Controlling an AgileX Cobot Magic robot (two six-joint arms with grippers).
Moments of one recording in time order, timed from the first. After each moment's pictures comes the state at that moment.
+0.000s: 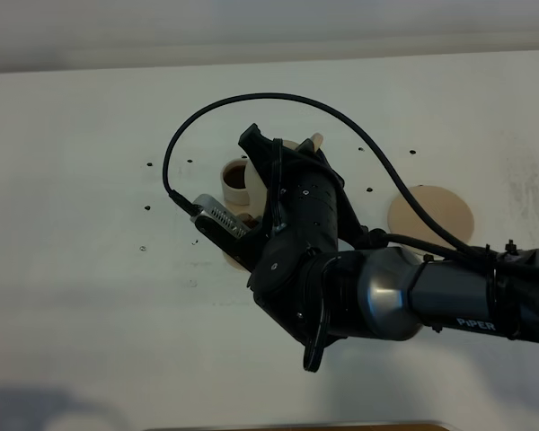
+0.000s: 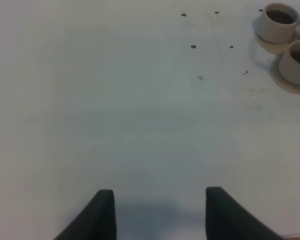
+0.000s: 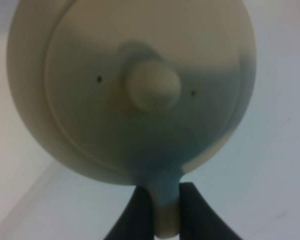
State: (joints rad) left arm 0.01 -0.01 -0.46 -0.06 1.06 0.00; right arm 0.99 2.00 -1.16 -1.61 1.00 -0.12
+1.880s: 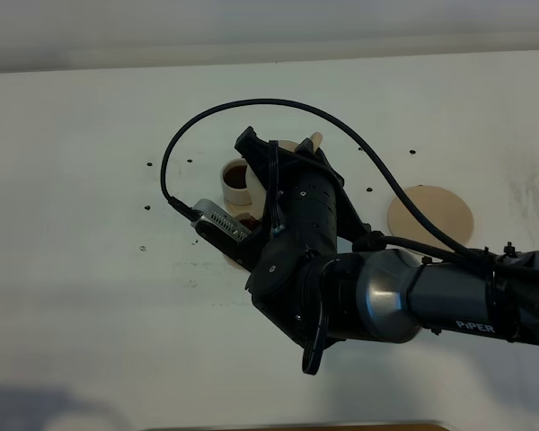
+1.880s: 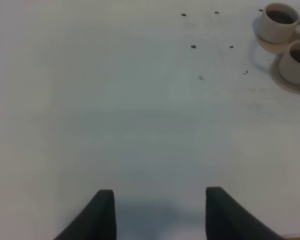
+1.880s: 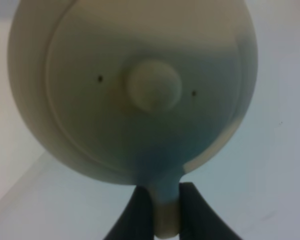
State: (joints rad) left arm 0.01 -0.01 -0.46 -0.06 1.06 0.00; right arm 0.99 2.00 -1.16 -1.61 1.01 -0.17
